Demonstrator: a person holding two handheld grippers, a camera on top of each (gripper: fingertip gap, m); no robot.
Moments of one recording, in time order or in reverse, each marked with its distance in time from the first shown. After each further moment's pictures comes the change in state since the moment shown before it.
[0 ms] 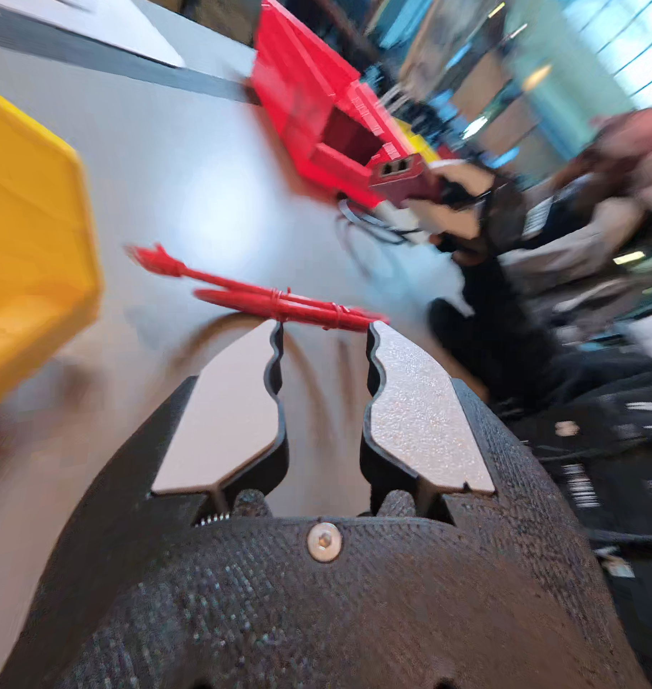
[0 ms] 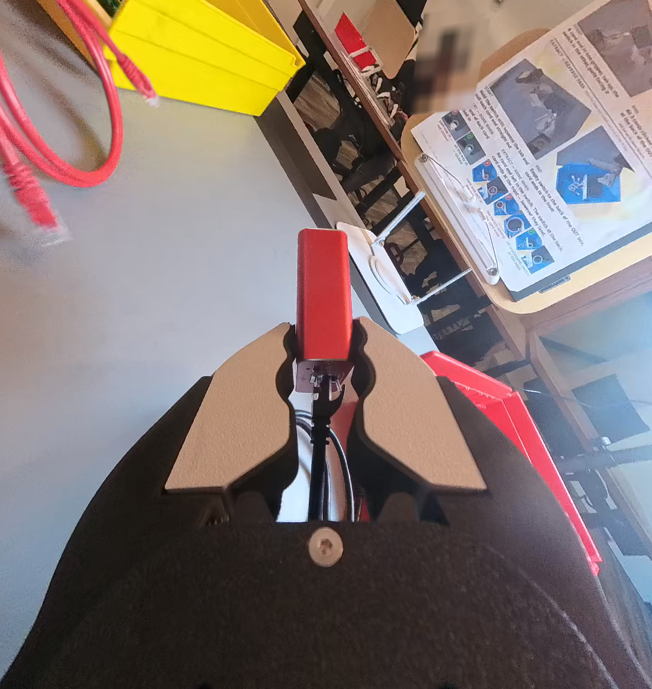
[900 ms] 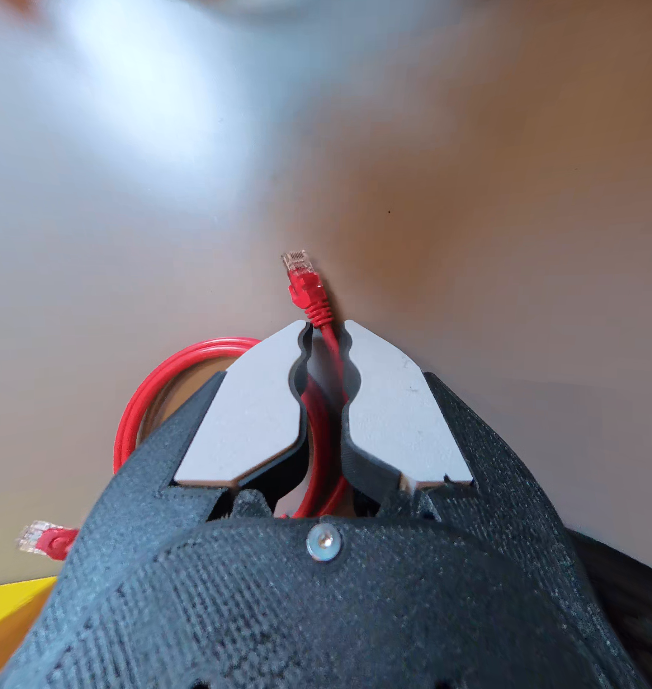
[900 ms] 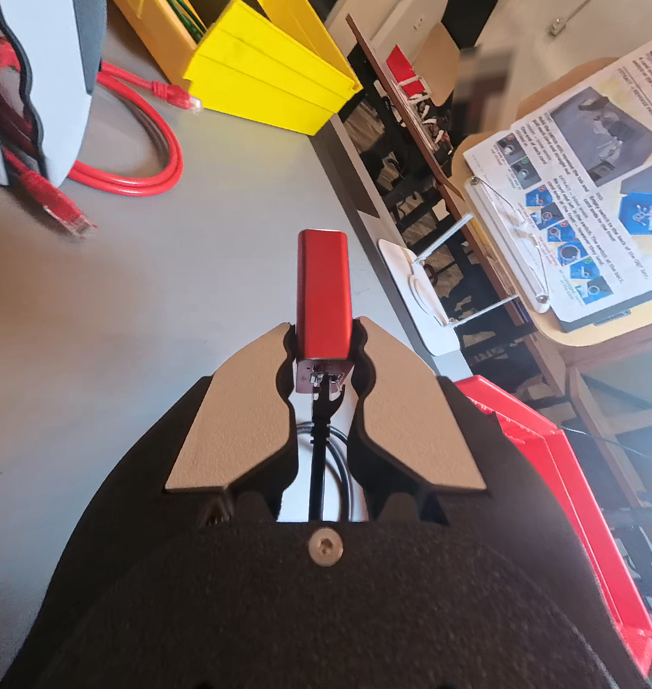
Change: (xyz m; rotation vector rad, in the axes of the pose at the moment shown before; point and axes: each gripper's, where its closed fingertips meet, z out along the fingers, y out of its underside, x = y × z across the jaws) left arm 0.021 0.100 0.087 -0.701 -0.053 0.887; right arm -0.028 -0.003 0.002 0.052 -0.119 -0.031
